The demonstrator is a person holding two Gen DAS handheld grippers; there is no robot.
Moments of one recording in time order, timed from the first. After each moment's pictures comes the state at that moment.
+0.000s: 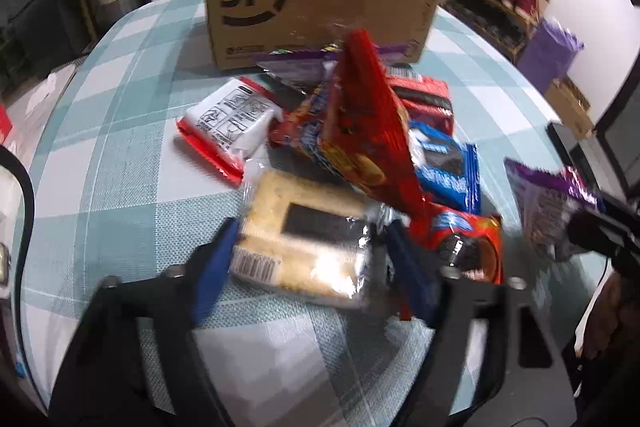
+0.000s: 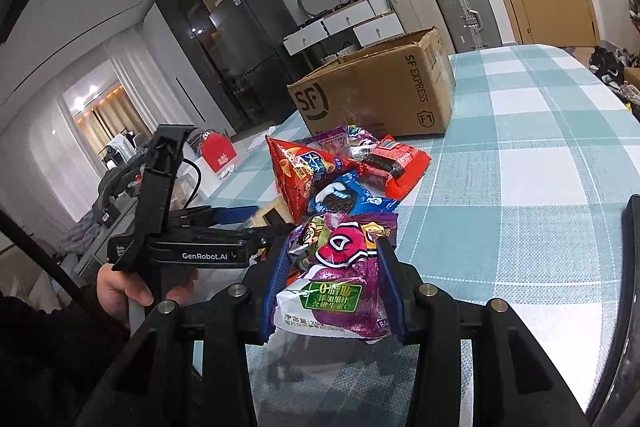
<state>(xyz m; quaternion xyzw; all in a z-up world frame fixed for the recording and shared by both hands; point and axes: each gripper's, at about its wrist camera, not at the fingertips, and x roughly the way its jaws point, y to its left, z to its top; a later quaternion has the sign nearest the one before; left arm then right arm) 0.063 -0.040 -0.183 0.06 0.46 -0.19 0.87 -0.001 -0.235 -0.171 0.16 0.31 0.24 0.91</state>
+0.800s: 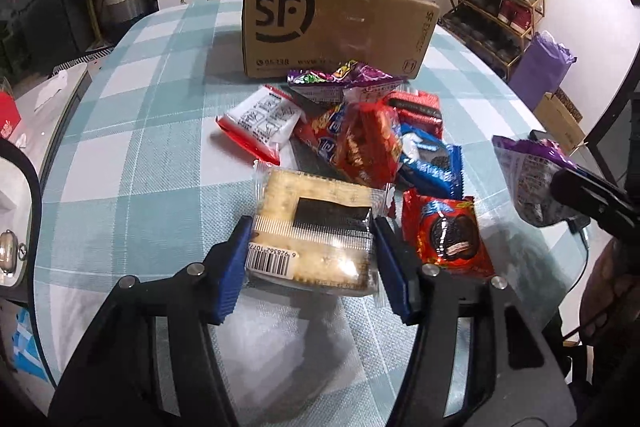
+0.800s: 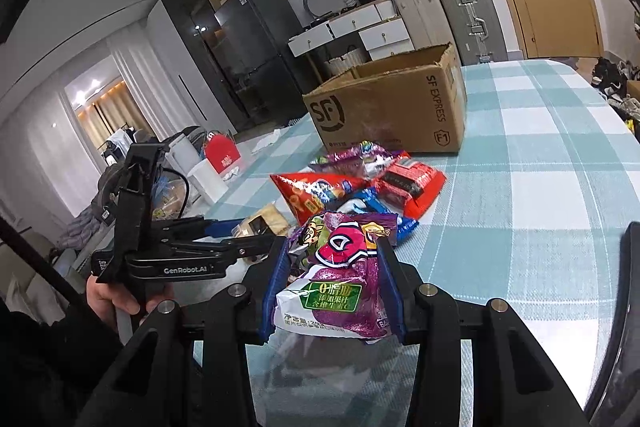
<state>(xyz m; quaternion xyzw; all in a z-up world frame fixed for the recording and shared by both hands) 0.032 0.000 -0.154 0.03 0.44 -0.19 0.87 0.003 -0.224 -0.148 0.15 0.30 0.24 0.91</state>
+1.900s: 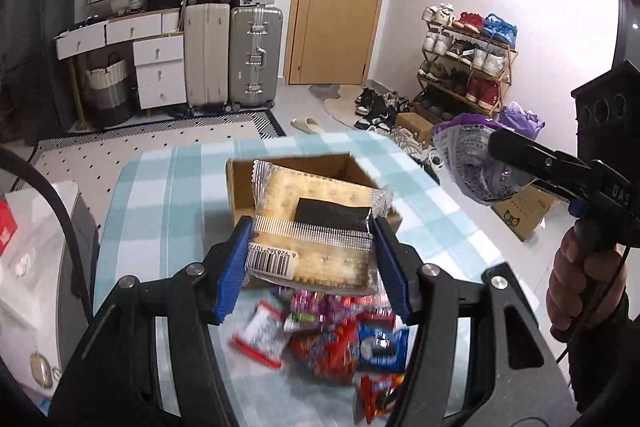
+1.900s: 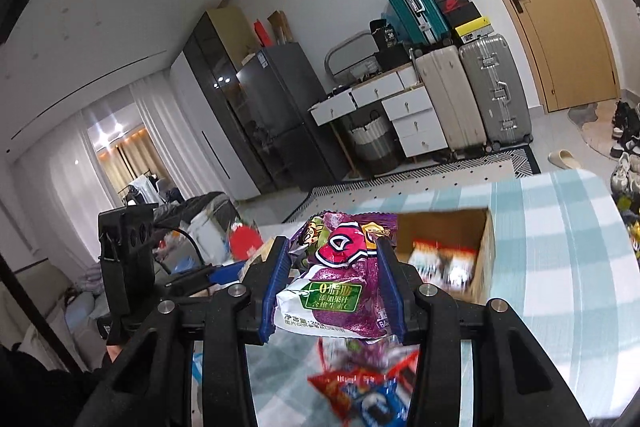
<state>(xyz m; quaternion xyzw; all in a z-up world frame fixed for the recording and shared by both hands) 0.114 -0.010 0.042 0.00 0.30 -0.25 0.92 0.103 -0.246 0.020 0.18 0.20 0.27 0.92</state>
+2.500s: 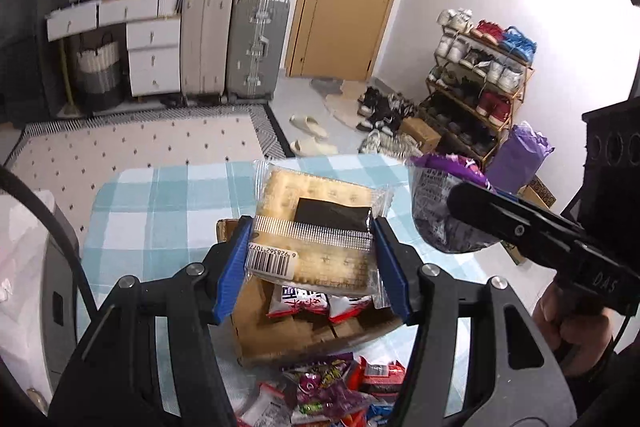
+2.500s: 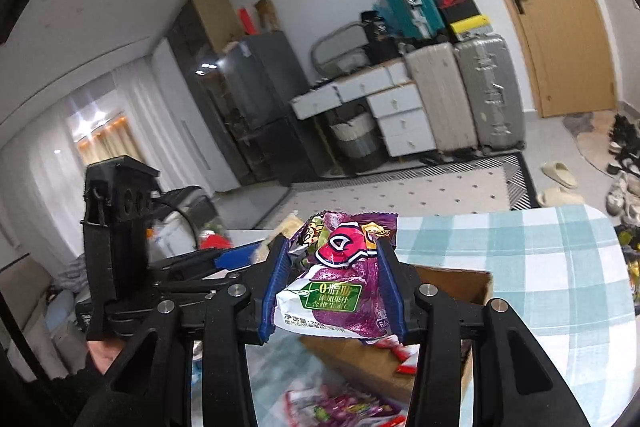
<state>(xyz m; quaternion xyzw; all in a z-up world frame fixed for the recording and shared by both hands) 0.284 -0.049 0.063 -0.03 0.35 -0.25 0.90 0.218 -0.225 0.055 0.15 0.23 0.23 0.93</state>
